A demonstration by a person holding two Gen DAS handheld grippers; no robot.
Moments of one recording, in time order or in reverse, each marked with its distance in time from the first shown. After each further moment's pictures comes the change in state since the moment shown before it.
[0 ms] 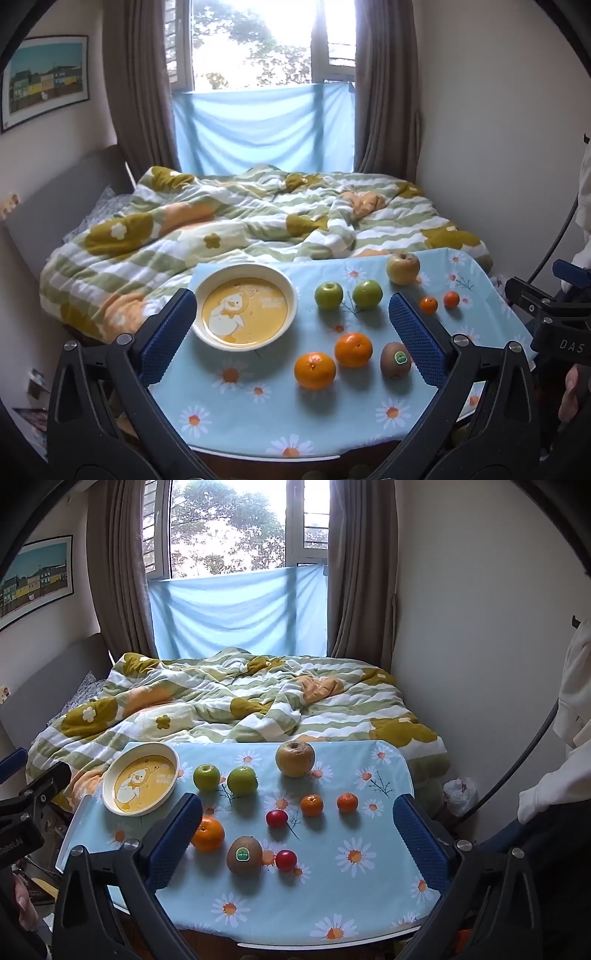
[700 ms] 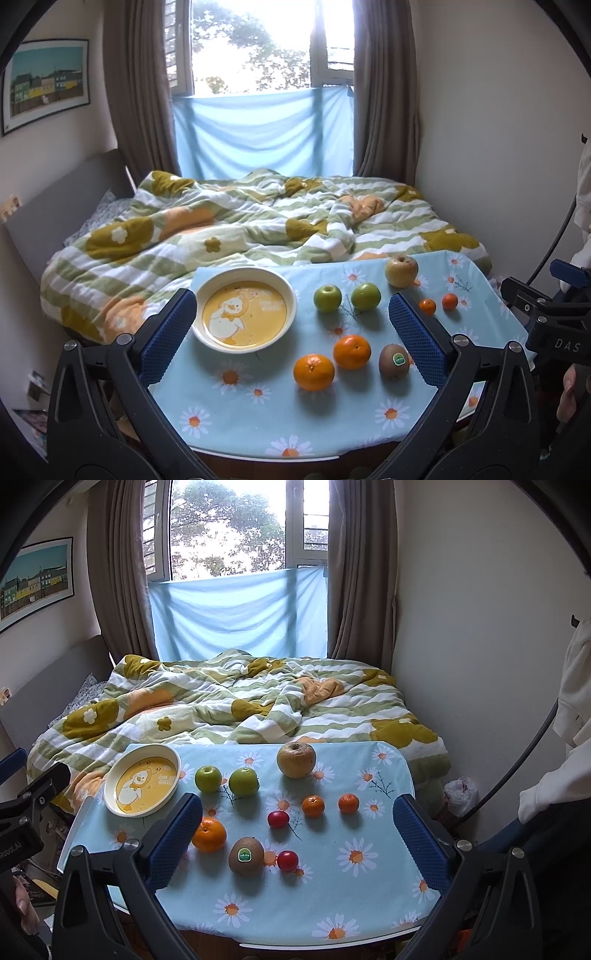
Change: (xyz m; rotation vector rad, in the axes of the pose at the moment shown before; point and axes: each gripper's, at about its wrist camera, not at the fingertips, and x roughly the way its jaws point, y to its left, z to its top) left arm -0.005 -0.001 0.004 0.003 -0.013 -0.002; right arm -0.001 0.001 -0.001 -0.002 -0.005 -0.007
